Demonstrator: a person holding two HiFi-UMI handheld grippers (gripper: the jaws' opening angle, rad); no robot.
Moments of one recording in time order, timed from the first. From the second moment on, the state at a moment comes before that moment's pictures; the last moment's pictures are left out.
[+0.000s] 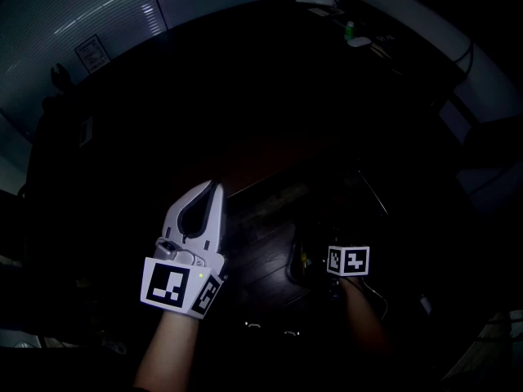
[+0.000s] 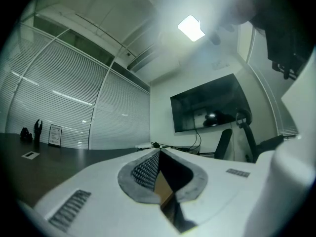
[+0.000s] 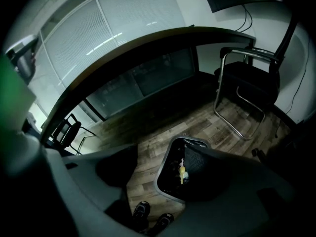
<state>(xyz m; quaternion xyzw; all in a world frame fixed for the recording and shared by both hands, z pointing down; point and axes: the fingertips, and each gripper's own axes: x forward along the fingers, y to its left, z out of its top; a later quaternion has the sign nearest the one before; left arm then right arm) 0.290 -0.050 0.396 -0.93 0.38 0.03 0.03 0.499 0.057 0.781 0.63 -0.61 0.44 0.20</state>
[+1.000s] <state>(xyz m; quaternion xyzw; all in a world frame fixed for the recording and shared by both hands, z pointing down) 0.283 -0.036 0.325 -0.92 0.37 0.07 0.04 0.483 0.039 0.569 0.70 -0.68 0.22 0.08</state>
